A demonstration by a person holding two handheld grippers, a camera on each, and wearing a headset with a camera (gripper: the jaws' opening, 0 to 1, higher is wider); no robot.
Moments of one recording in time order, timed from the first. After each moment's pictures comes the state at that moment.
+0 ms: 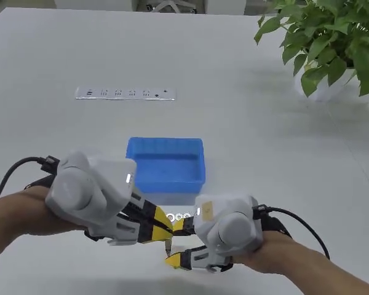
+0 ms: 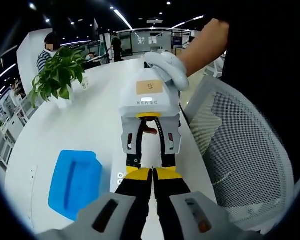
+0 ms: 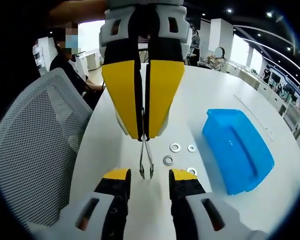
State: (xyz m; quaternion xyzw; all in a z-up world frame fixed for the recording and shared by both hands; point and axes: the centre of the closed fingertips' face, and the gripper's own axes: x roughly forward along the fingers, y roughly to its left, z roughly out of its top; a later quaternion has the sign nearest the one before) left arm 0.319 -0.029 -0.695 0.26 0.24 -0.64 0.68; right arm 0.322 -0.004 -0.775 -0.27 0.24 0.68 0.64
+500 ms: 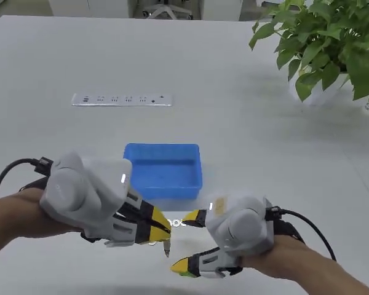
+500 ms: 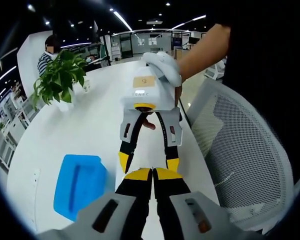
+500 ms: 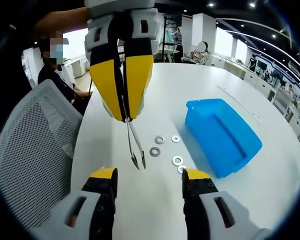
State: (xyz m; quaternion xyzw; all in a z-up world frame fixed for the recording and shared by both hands) left arm 0.325 -0.032 -0.685 0.26 0.23 -0.64 0.68; right arm 0.342 -0.027 -0.765 -0.24 0.27 0.63 0.69
